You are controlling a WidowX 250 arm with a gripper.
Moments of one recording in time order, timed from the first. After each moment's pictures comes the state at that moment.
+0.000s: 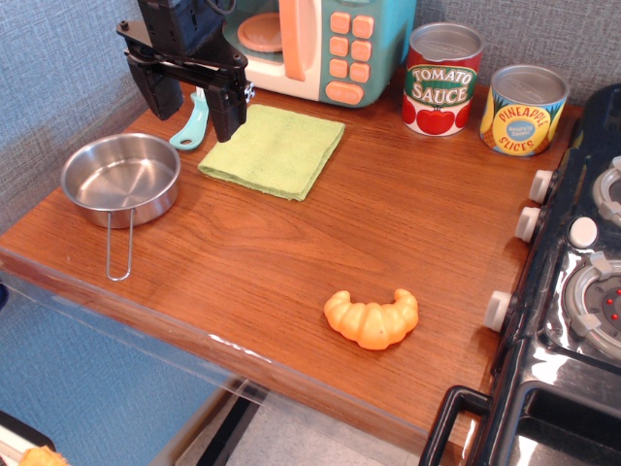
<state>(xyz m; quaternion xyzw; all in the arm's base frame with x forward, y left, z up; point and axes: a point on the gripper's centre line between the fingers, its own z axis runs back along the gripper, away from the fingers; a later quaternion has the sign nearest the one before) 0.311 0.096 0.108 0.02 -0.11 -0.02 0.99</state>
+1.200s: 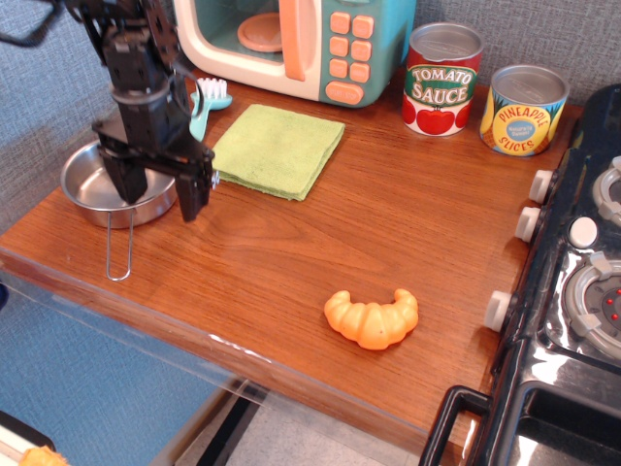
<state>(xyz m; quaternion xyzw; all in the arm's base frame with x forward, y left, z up) 0.292 0.132 0.024 0.03 -0.03 0.05 1.00</state>
